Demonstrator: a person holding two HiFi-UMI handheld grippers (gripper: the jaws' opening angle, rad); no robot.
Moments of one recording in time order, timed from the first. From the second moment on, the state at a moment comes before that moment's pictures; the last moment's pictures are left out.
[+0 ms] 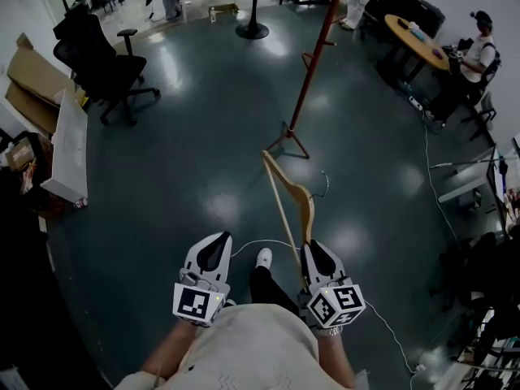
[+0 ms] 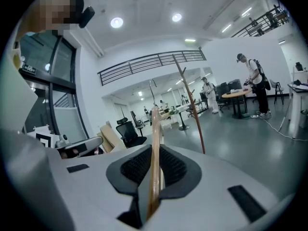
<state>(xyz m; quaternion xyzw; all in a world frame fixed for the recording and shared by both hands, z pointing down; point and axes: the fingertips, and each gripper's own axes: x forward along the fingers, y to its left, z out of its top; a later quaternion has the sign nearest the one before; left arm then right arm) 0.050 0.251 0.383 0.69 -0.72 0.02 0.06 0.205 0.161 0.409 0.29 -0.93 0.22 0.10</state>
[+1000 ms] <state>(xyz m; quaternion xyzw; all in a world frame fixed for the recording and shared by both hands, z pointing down) 0.029 0.084 0.356 0.63 -0.77 0.02 0.05 0.183 -0.026 0.409 0.24 -0.94 0.23 0.08</state>
